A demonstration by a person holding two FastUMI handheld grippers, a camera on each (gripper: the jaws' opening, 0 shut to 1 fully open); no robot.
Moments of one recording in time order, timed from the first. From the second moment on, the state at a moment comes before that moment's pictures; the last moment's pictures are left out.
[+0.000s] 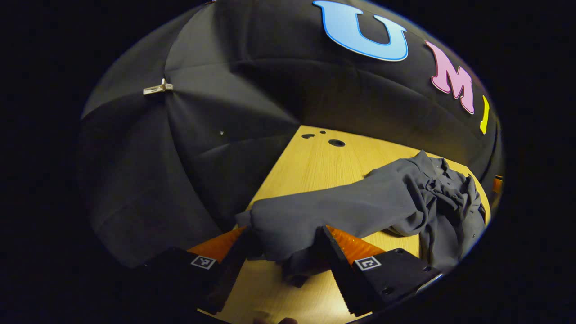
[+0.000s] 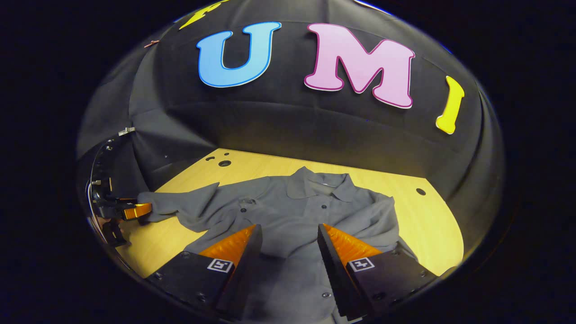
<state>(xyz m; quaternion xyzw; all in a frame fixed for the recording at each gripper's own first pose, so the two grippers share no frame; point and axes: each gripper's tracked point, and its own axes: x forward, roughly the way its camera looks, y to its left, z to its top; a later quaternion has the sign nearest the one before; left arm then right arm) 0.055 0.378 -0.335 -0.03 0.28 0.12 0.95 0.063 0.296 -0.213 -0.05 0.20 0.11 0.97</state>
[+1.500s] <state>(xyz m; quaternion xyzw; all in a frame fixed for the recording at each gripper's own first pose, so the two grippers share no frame) 0.054 0.259 -0.183 0.03 0.15 0.11 0.98 0.031 0.187 -0.194 -0.01 0.18 0.11 0.98</state>
